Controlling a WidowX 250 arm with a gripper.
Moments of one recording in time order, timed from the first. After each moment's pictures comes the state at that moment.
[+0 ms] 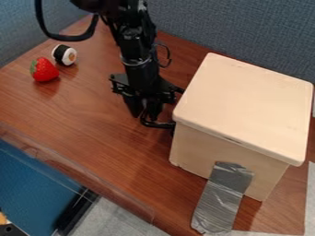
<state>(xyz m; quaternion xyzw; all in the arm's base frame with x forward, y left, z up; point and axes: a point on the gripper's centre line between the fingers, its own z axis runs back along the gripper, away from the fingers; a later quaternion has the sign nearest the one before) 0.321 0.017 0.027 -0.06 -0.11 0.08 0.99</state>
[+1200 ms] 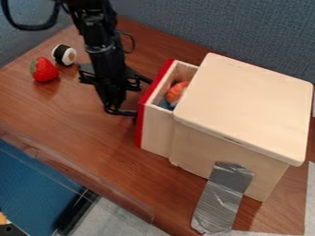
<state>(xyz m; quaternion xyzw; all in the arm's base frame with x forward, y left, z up) 0.303 0.084 0.030 -0.05 -0.10 0.12 0.99</state>
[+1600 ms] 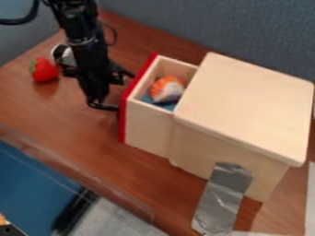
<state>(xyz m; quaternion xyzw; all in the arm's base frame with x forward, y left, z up) 0.294 0.112 0.035 -0.04 -0.10 0.14 0.98</state>
